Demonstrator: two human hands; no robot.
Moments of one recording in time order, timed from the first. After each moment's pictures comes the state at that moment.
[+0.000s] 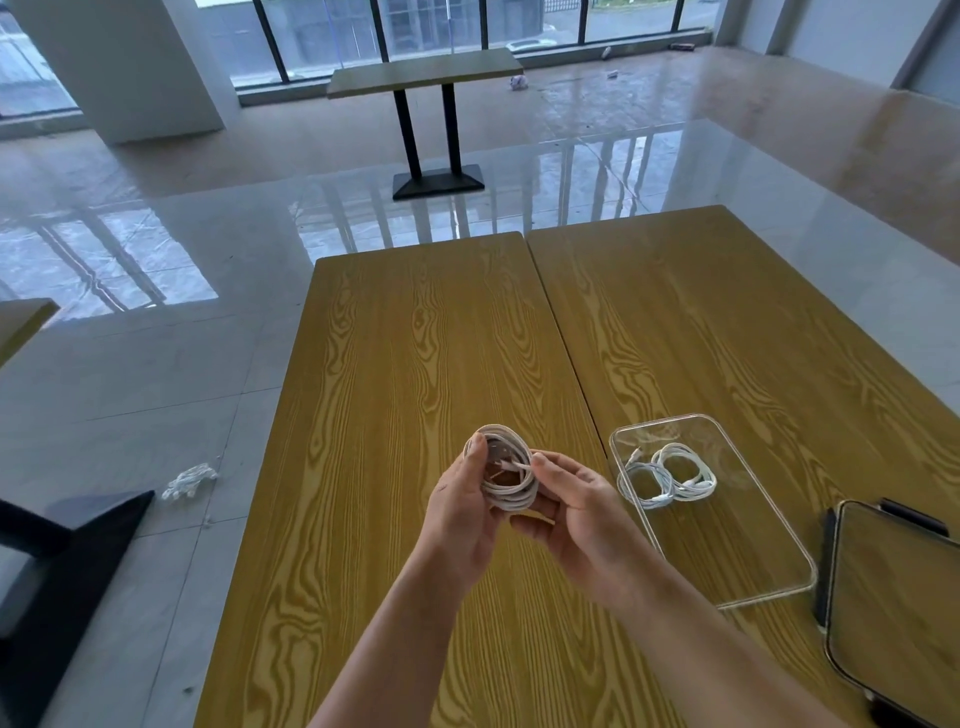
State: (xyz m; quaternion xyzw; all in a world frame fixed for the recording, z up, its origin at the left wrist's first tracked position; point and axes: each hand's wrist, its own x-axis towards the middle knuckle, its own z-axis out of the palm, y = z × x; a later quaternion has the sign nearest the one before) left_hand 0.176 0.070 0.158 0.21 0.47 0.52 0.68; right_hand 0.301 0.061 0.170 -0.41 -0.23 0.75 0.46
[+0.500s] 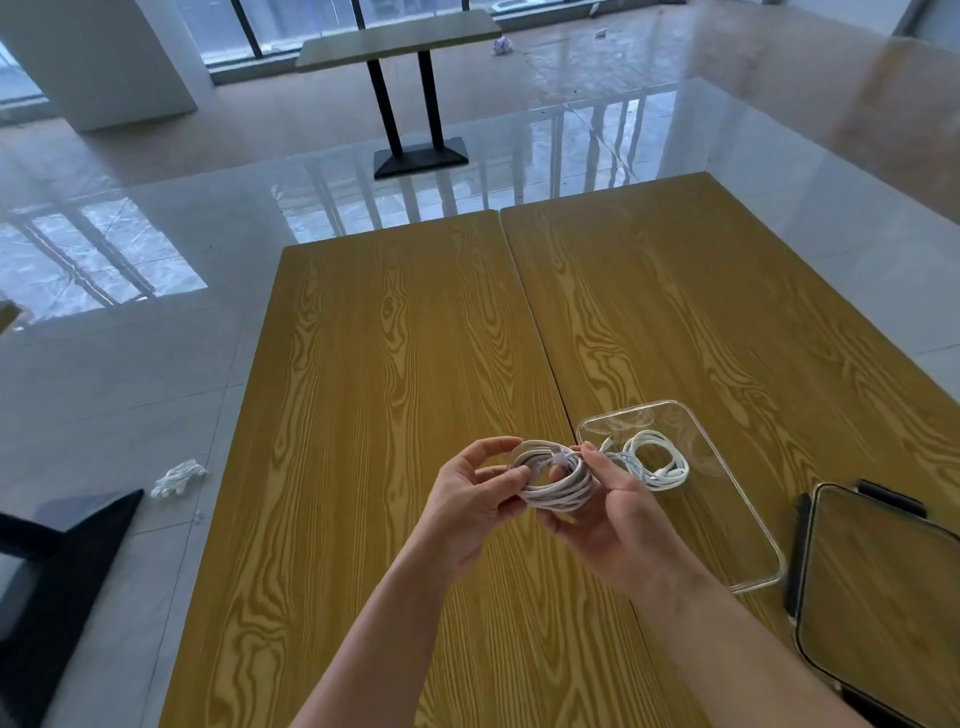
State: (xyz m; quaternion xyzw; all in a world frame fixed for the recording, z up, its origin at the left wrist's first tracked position) left_hand 0.220 0.094 0.139 0.31 0.52 0.42 0.68; right_hand 0.378 0.082 0.144 -0.39 -0.08 0.78 0.49
